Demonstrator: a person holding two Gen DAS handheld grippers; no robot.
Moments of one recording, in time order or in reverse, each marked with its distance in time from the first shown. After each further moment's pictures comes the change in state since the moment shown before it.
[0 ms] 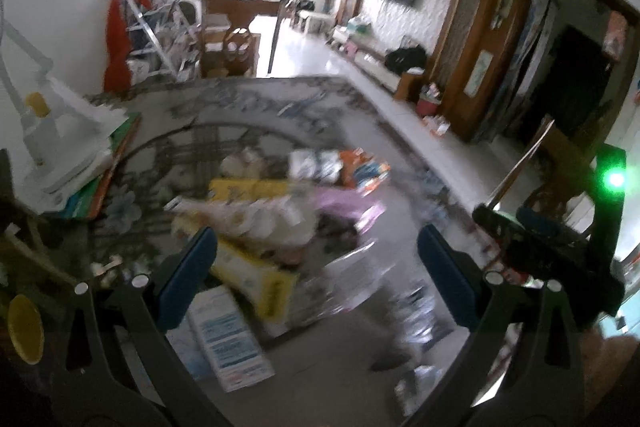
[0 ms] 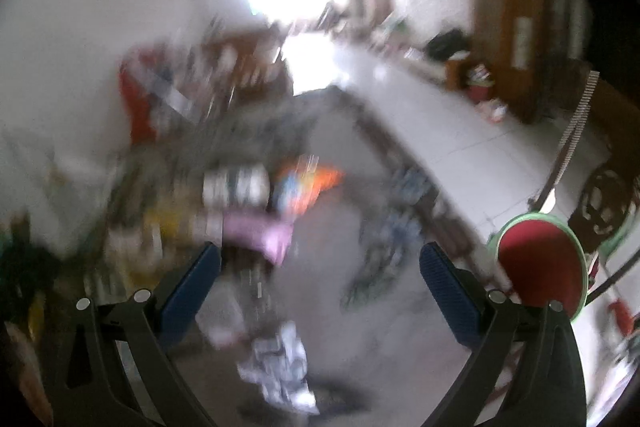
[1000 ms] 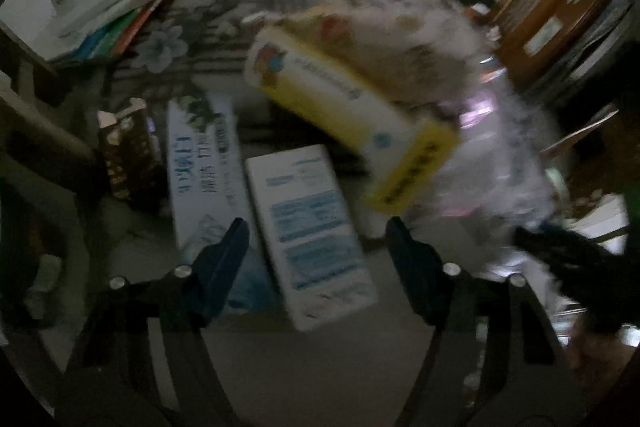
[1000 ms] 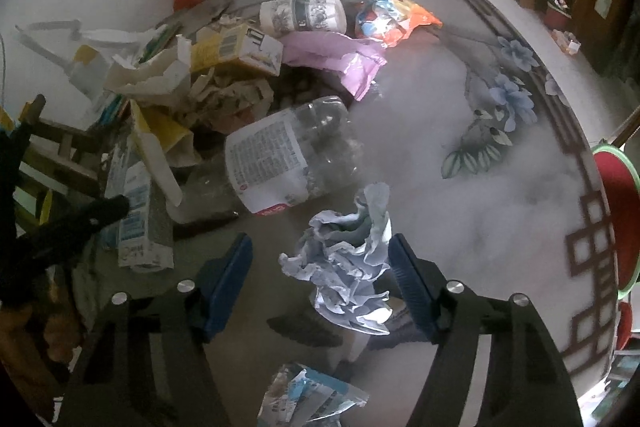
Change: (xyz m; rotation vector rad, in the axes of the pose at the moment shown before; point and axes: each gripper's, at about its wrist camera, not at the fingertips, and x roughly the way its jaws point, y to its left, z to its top) left arm 0.058 0.076 -0.071 -0.223 0.362 0.046; right arm 0.068 0.039 -0.060 -0.095 0.406 0.194
